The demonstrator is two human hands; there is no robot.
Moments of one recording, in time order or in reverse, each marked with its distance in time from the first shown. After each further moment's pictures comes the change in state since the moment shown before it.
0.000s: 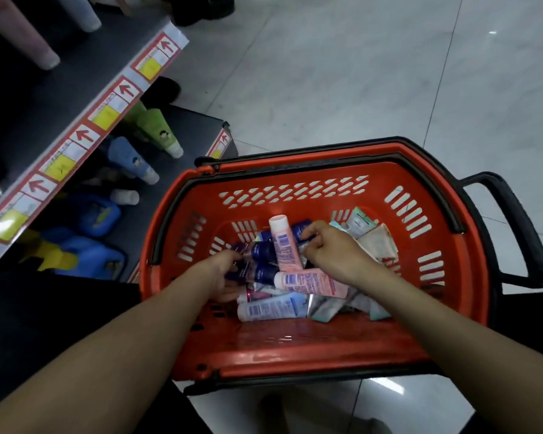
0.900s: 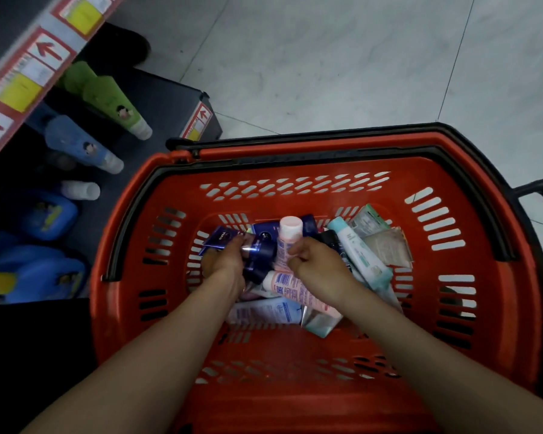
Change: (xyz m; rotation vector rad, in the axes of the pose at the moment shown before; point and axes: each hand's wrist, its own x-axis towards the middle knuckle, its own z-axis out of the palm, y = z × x) left_hand 0.067 0.029 0.055 -0.690 0.254 0.174; right_hand 0.057 0.040 0.041 0.210 -0.043 0.190
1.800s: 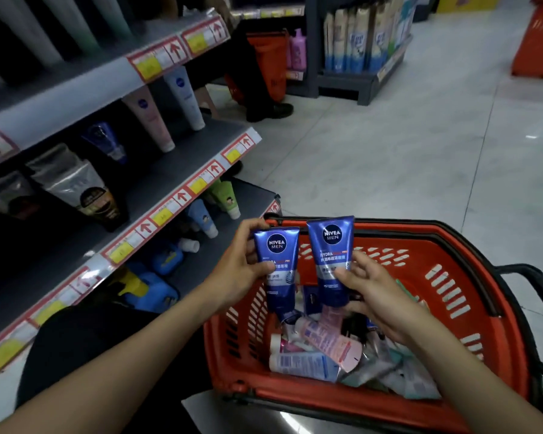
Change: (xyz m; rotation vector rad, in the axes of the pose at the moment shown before) left_hand -0.157 0.103 -0.129 0.381 -0.754 1.003; right_hand -0.107 -0.074 -0.048 0.619 -0.149 -0.339
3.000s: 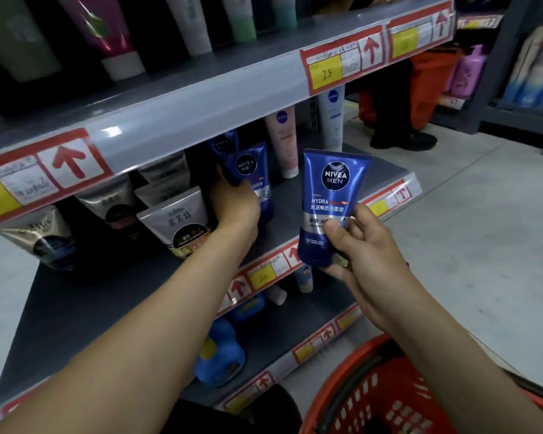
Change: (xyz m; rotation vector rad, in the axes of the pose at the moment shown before) left_hand 0.165 0.019 -0.243 0.029 1.293 -0.053; right_hand 0.221 -0.084 0.221 0.127 -0.353 -0.185
